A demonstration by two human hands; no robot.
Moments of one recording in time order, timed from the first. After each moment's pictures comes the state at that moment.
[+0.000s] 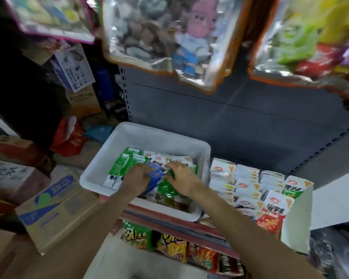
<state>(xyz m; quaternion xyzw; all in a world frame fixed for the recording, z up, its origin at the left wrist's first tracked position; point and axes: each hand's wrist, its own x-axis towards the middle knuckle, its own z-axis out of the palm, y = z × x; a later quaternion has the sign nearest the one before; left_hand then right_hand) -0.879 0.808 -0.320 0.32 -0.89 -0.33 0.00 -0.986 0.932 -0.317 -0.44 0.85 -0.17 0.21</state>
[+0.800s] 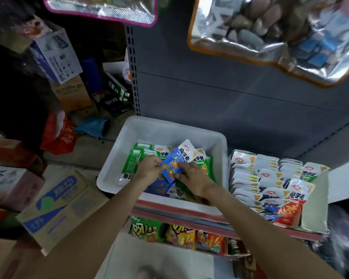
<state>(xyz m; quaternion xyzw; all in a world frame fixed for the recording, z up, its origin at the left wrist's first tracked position) -0.887 0.756 -0.348 0.32 -0.82 -0.48 0.00 -0.963 0.906 -0.342 -0.34 0.88 -0.18 0.28</state>
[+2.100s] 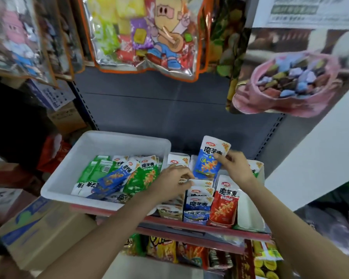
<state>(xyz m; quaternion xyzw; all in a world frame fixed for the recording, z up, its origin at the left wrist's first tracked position) -0.972 0.980 -0.299 0.01 -0.94 -0.33 0.02 -1.097 1.149 -0.284 -0.17 0.82 -0.52 0.16</state>
